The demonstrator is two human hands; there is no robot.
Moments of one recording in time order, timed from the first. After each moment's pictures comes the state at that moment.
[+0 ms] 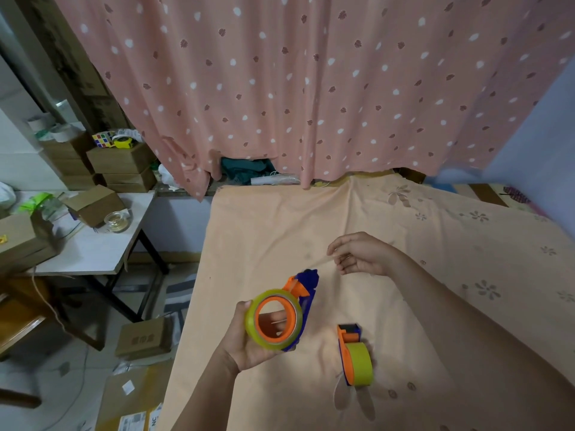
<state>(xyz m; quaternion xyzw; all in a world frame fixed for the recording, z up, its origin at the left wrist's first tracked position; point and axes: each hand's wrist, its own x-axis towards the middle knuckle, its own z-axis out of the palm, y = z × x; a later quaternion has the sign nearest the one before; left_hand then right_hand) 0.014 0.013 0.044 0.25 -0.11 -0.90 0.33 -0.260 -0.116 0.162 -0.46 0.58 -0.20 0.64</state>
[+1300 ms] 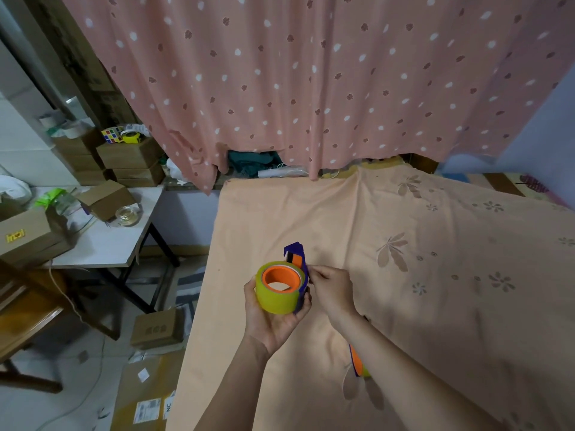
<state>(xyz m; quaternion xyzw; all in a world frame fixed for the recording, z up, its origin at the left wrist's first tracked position) -0.023 -0.002 0.069 0.23 0.02 -0.83 0.51 -0.162 -0.033 0.083 -0.44 0.63 -0.44 0.46</state>
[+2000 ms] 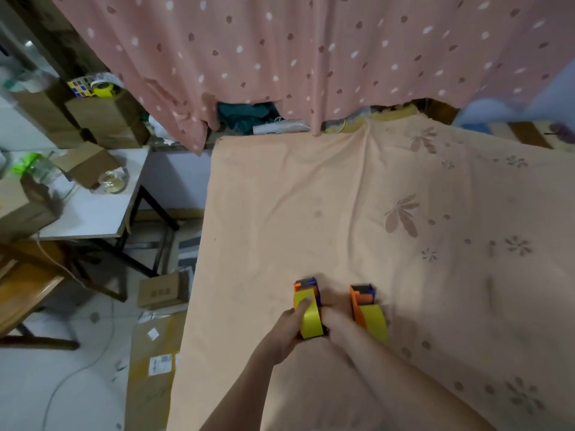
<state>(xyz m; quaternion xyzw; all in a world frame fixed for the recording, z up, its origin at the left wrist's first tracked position) -0.048 0.031 -0.014 0.56 -0.21 -0.76 0.26 -0.157 0.009 -0.015 -0.14 0.65 -0.37 0.65</state>
